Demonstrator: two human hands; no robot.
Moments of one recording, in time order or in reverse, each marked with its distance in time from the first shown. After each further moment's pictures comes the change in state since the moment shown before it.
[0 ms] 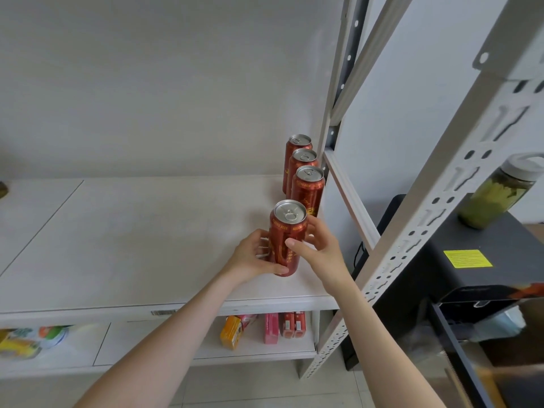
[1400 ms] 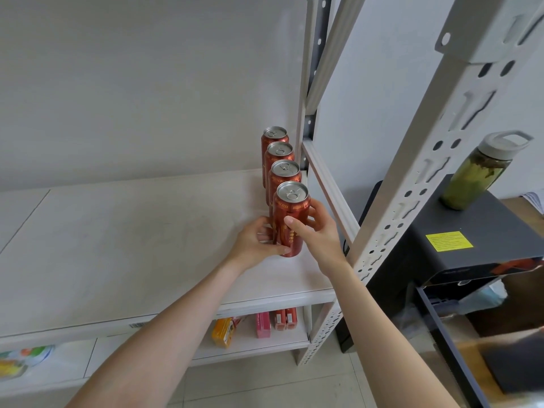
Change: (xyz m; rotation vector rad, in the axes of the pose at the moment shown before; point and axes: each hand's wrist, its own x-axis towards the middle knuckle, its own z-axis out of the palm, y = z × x) left_hand 0.042 0.012 0.032 0.040 0.013 0.074; right_hand 0.023 0.004 -0.028 0.083 0.161 0.097
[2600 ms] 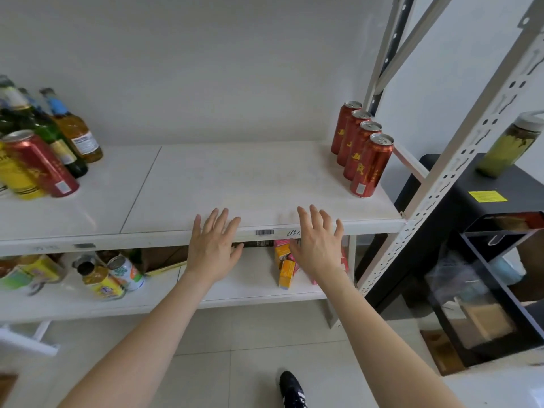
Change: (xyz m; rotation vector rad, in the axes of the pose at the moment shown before) left_hand -0.266 -0.103 -0.222 1.235 0.283 0.246; right_hand -0.205 0.015 0.207 -1.403 0.010 -0.254
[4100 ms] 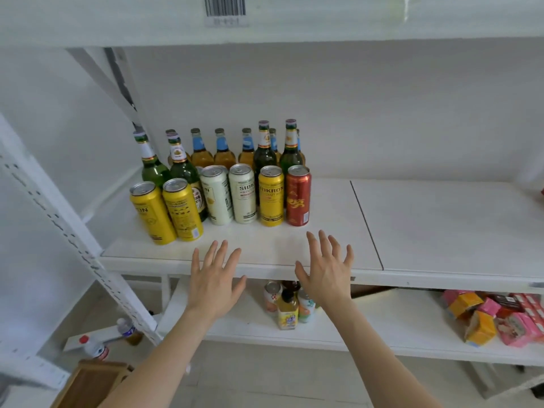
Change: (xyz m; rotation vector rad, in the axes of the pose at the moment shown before) left_hand -0.173 -0.553 -0.040 0.072 -0.017 -0.228; right_hand 0.028 -0.568 0.076 0.045 0.031 -0.123
